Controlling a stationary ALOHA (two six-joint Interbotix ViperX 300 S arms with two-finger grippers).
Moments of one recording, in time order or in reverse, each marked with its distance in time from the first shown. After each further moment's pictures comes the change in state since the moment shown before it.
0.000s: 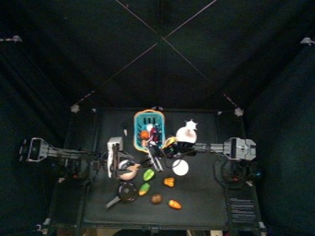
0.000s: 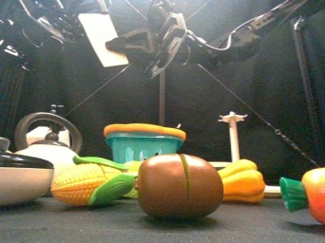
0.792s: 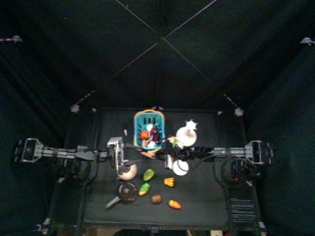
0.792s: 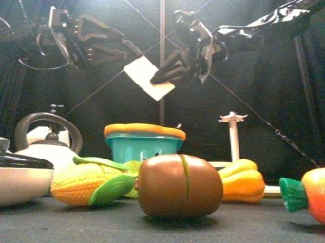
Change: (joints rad) left arm -0.026 -0.091 -0.075 -0.345 0.661 -0.140; right arm 0.109 -0.291 0.265 0.212 0.630 -0.006
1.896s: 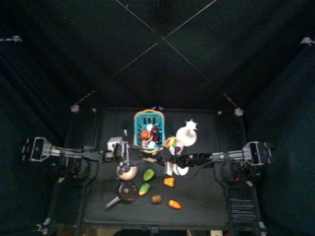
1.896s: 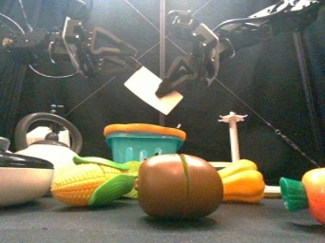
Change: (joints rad) left arm 0.000 0.135 -0.029 0.006 -0.061 0.000; right arm 0.080 0.028 0.000 0.025 0.172 -0.003
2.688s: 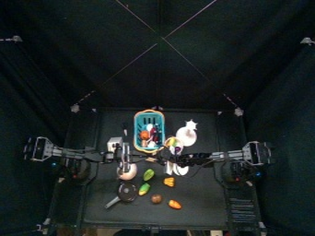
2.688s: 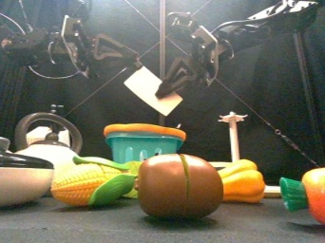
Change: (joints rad) left arm -0.005 0.018 0.005 -0.011 -0.055 -0.003; right arm -0.002 0.000 0.000 0.000 0.000 -0.006
